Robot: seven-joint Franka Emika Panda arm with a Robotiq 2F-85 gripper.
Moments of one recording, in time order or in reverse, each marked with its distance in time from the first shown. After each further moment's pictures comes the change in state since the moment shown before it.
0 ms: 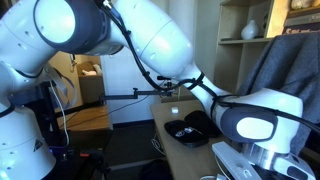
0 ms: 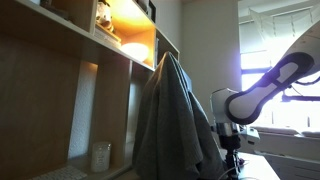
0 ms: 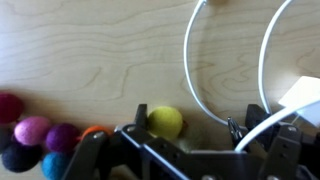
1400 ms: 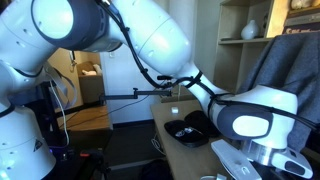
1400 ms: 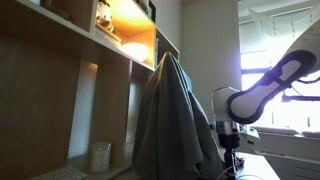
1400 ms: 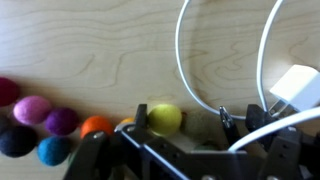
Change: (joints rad) arm 0.000 -0.026 0.011 -0.042 0.000 0.069 0.000
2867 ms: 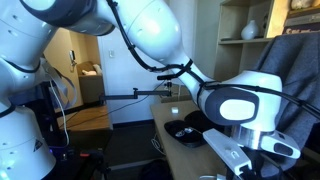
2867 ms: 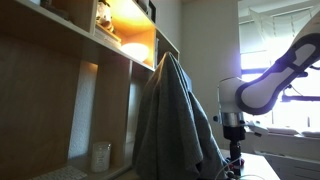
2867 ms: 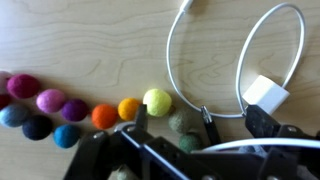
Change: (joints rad) arm 0.019 -0.149 -0.002 -0.186 -0.029 0.084 0.002
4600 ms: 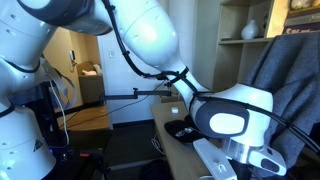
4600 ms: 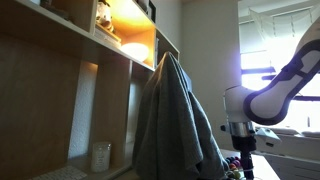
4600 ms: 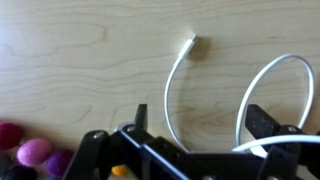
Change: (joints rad) arm -0.014 0.001 -0.001 -0.085 -0.006 0.023 -0.003
